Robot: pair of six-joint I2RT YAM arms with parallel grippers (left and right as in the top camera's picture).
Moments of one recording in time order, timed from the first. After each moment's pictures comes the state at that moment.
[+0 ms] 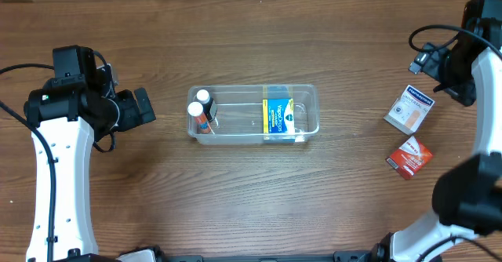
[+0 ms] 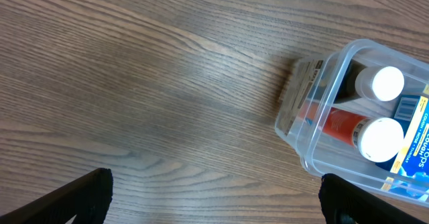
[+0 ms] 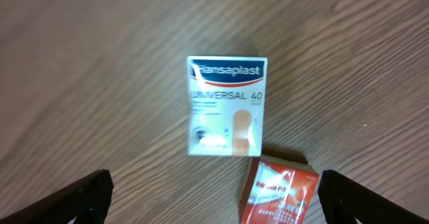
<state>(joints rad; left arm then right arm) 0.19 1.44 1.36 -1.18 0.11 -0.20 -0.29 1.88 1.78 -1.27 0.05 0.36</state>
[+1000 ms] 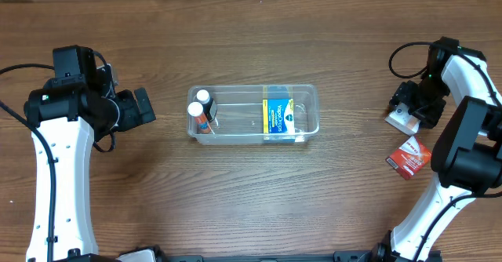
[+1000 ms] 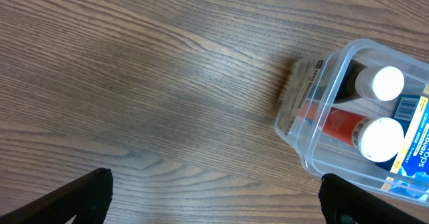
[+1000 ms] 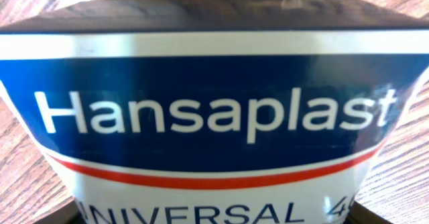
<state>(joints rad) 0.19 1.44 1.36 -1.18 0.11 -0.20 -0.32 2.17 1.61 -1.11 0.00 0.33</state>
